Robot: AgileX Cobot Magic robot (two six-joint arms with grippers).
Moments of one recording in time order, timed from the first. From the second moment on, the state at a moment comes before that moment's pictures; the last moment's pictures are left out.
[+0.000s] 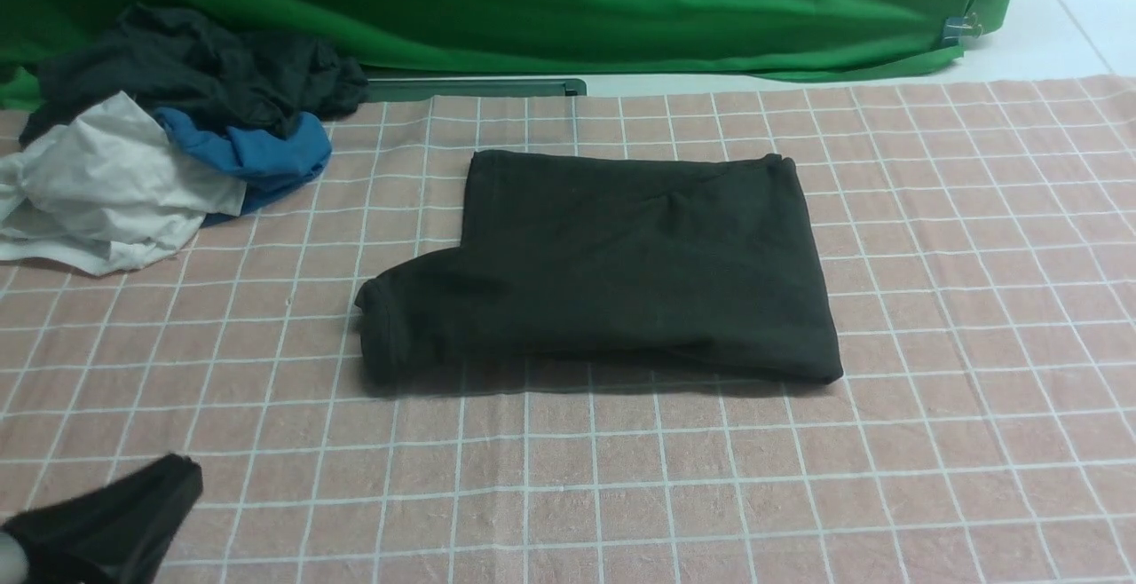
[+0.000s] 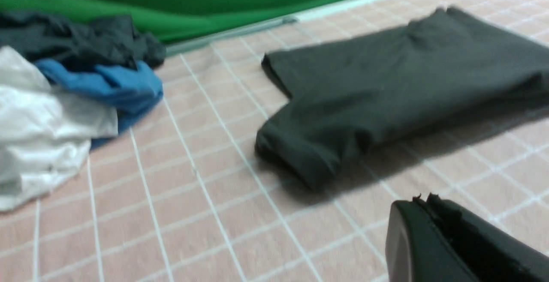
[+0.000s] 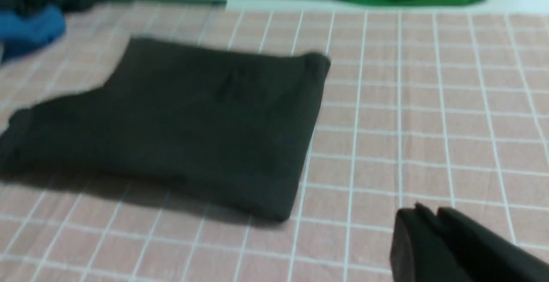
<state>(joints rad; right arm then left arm) 0.18 0.54 -0.48 0.13 0.49 -0.02 -0.20 0.20 -0.09 -0.39 0.27 0.55</state>
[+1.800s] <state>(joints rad) 0.05 0.00 0.01 0.13 0.25 -0.09 -0.20 0.20 -0.02 -0.29 0.23 0.54</state>
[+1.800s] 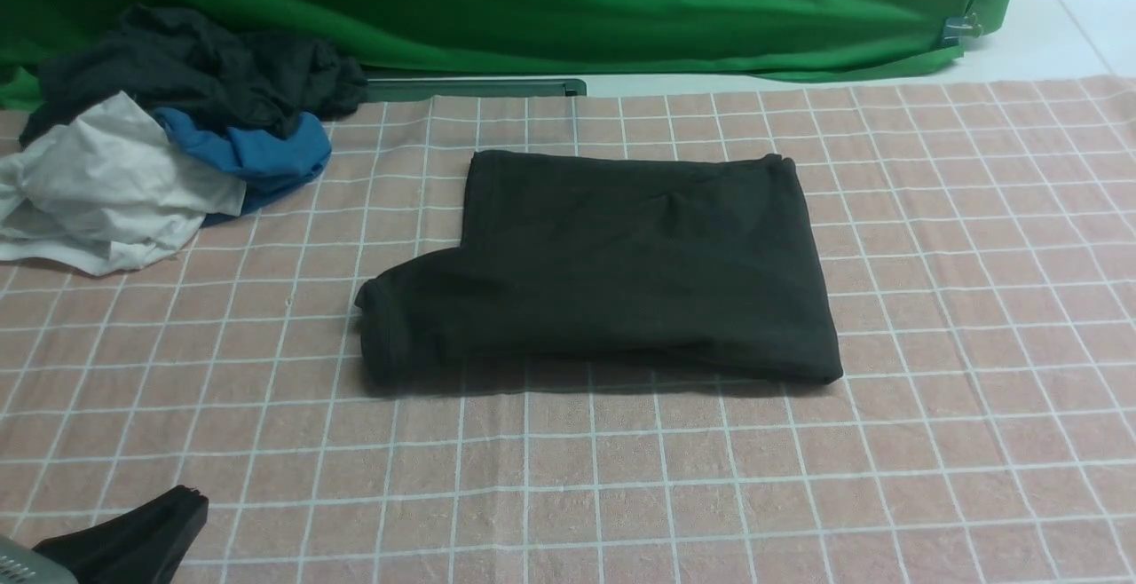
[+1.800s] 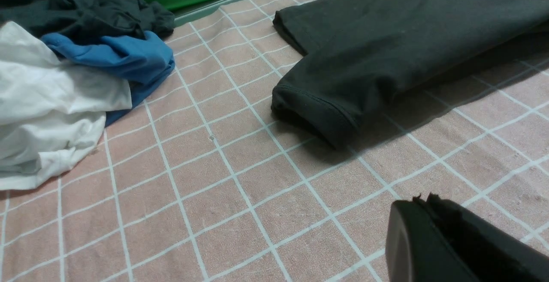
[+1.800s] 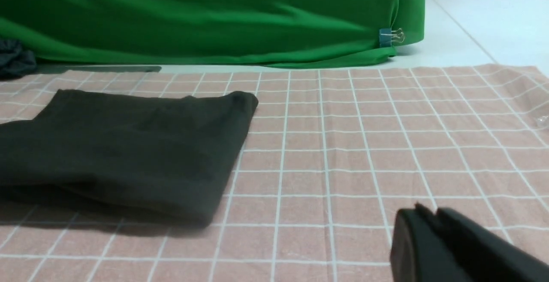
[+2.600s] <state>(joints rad) 0.05 0.00 0.01 0.13 0.25 -0.09 -0.12 0.08 -0.02 -0.32 0.20 0.45</state>
